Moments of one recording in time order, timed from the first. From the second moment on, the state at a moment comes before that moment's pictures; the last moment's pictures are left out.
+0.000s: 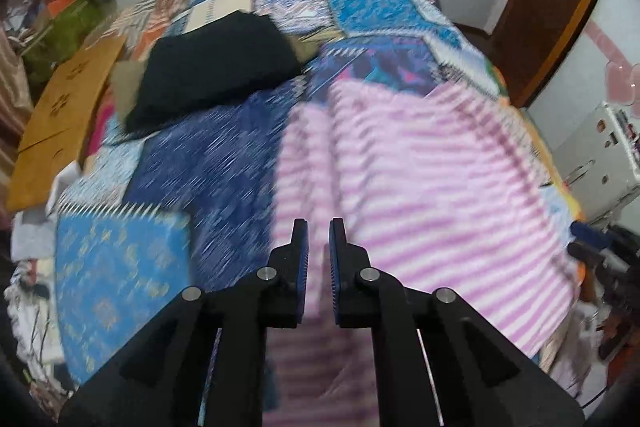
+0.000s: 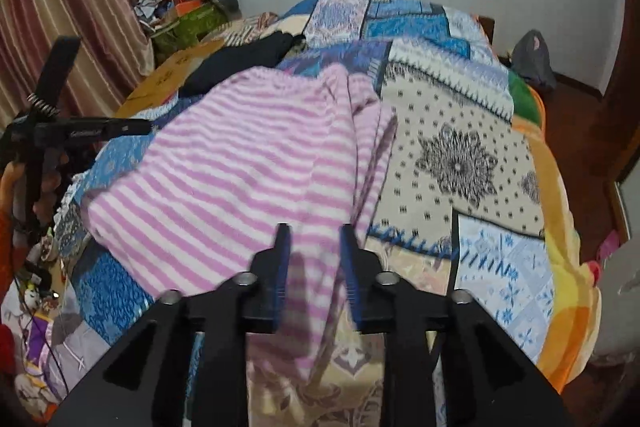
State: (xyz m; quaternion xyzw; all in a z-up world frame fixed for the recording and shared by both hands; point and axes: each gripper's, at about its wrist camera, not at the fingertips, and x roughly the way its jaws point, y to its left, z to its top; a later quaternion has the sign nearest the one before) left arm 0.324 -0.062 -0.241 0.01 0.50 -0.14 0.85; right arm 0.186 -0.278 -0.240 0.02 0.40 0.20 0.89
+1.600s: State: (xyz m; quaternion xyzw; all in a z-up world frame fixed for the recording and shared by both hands) left arm 0.232 -0.020 -0.264 0.14 0.50 -0.07 0.85; right arm 0.153 -0.280 -0.259 -0.02 0.44 0.20 0.87
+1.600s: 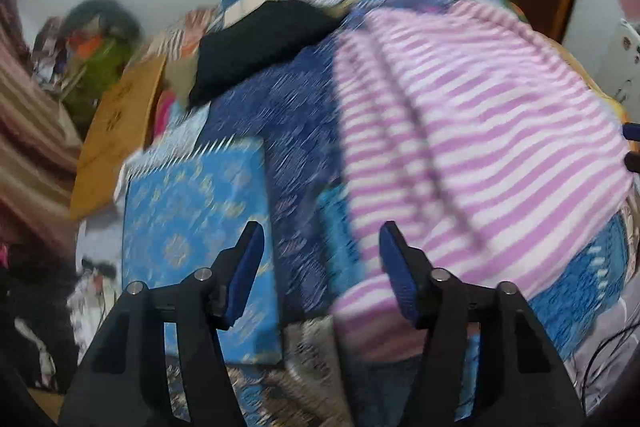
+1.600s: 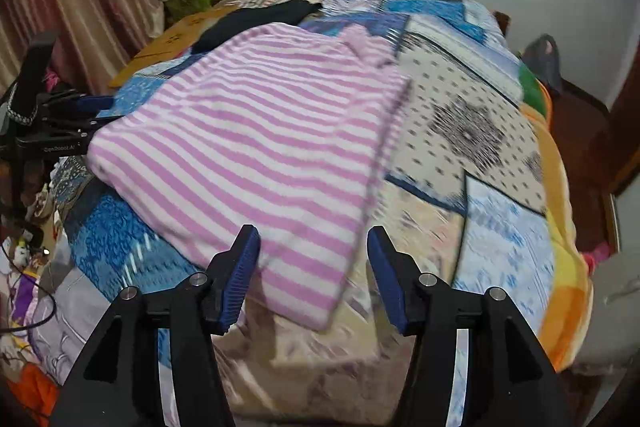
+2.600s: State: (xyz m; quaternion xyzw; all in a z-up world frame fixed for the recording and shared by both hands) left arm 0.213 0.009 -0.297 0.02 0.54 -0.07 0.84; right arm 0.137 -0.268 -0.267 -0.02 0.43 0.21 0.88
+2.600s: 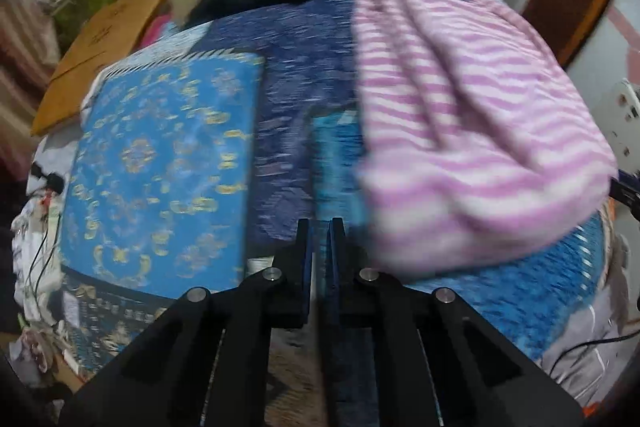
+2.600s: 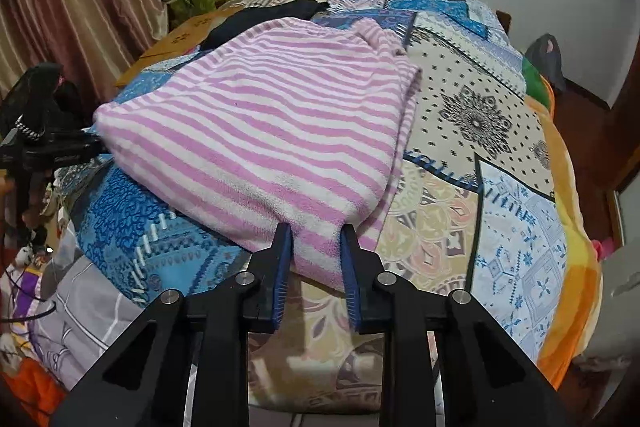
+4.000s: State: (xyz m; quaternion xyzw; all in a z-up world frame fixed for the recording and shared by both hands) left arm 0.381 -0.079 -0.306 0.00 0.58 -0.20 0.79; right arm 0.286 -0.278 -0.291 0.07 0.50 0.25 0.83
